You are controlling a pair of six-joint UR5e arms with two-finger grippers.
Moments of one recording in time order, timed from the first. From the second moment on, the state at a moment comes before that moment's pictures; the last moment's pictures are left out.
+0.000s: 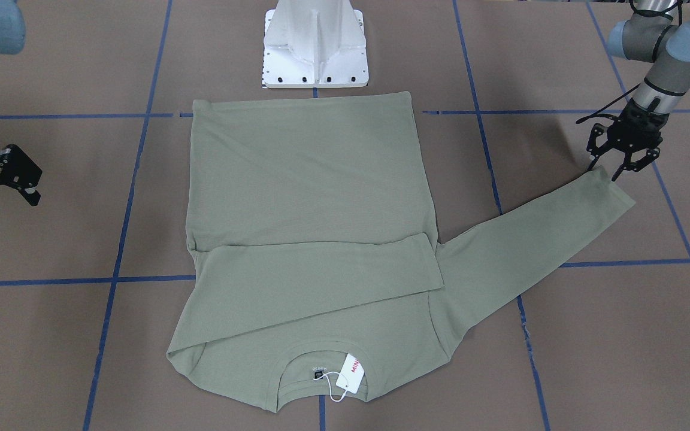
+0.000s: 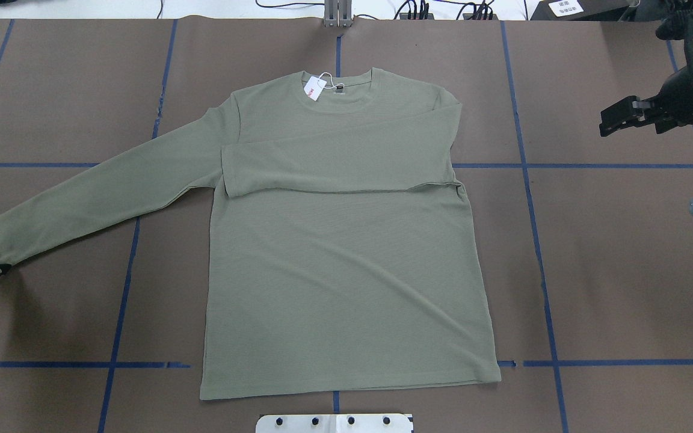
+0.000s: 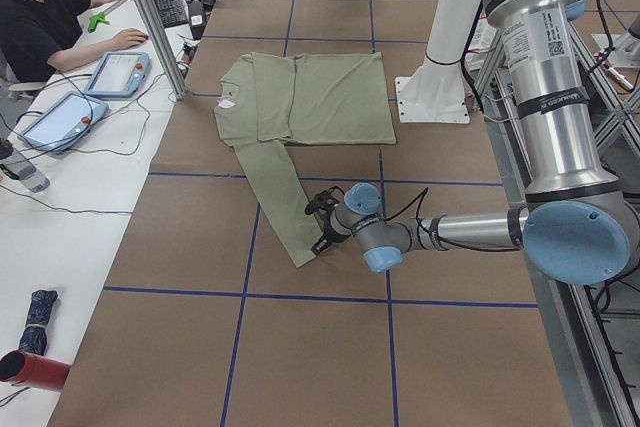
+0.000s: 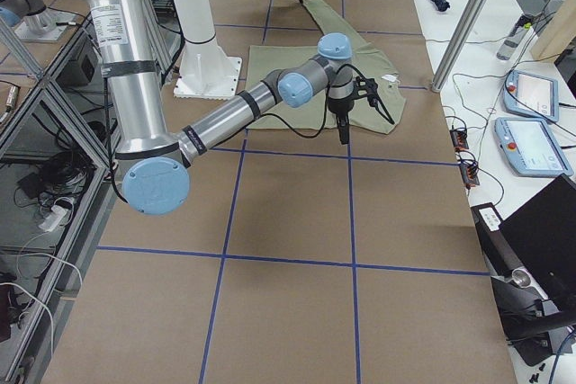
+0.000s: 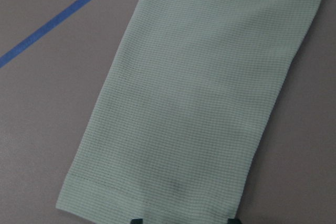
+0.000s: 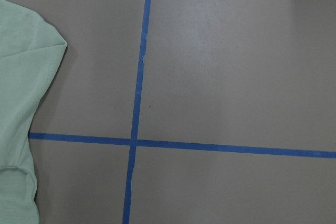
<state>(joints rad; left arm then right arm) -0.77 -1.27 -1.59 -2.75 -1.85 -0.37 1.10 -1.40 1.97 -1.52 2.10 0.69</state>
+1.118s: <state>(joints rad) -0.89 -1.38 -1.67 -2.70 -1.88 -0.45 1.10 -1.41 1.97 -1.52 2.08 0.68</state>
